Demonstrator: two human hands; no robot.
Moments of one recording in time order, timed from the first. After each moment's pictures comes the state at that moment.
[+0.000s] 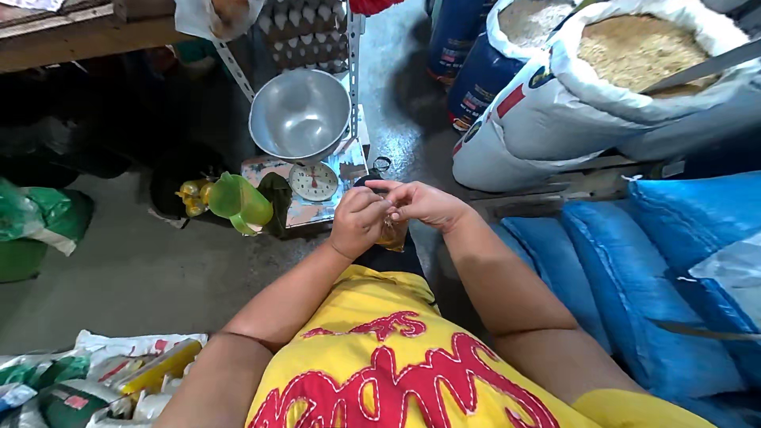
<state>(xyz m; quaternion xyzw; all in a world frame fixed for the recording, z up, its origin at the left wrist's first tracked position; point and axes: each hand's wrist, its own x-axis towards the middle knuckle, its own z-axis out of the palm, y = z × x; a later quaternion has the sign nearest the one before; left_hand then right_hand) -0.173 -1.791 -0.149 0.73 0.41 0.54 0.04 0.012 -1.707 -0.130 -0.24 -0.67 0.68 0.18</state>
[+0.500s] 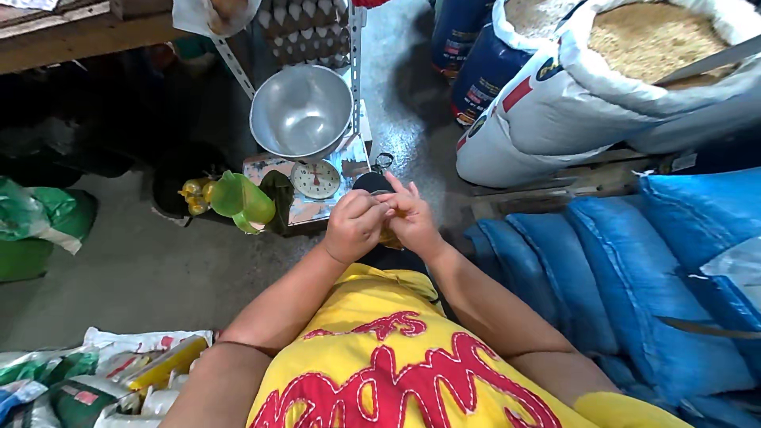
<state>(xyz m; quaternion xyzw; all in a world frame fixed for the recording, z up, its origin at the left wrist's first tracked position) -0.183 -1.801 -0.128 0.76 0.41 0.51 0.00 -0.020 -1.768 -0.151 -0.33 -0.73 0.39 0.44</state>
